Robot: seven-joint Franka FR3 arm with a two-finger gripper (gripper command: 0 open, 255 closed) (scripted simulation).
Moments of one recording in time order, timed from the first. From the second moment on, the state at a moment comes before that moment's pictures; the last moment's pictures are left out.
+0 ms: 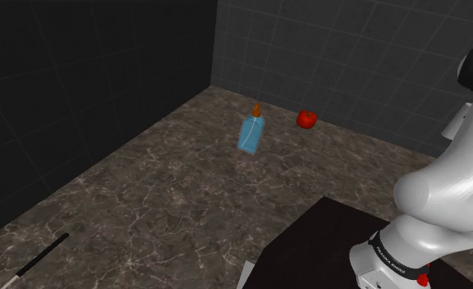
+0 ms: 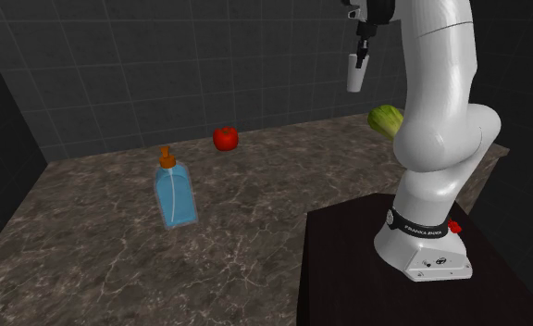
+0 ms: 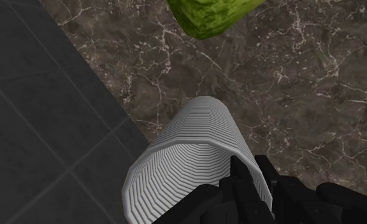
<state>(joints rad) -0.90 0.44 -0.79 -1.39 0.36 1.78 -1.61</state>
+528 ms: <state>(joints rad) -0.88 0.46 -0.78 -1.48 0.38 1.88 -1.62</state>
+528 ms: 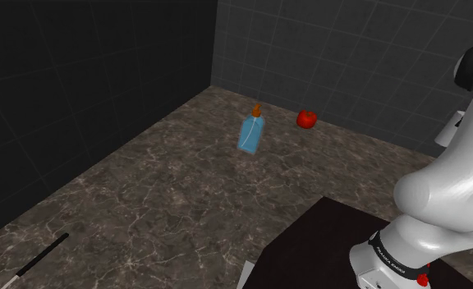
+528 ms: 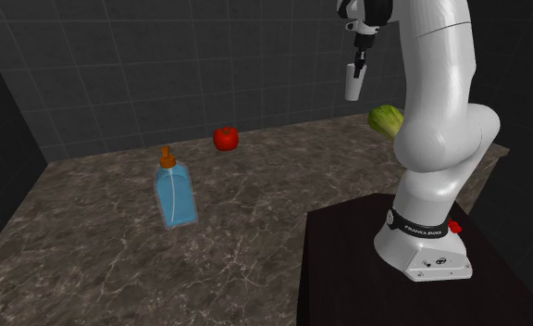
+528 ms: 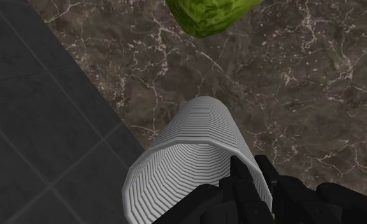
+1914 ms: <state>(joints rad) -0.88 0.53 -0.74 -1.67 0.45 2.12 -1.68</state>
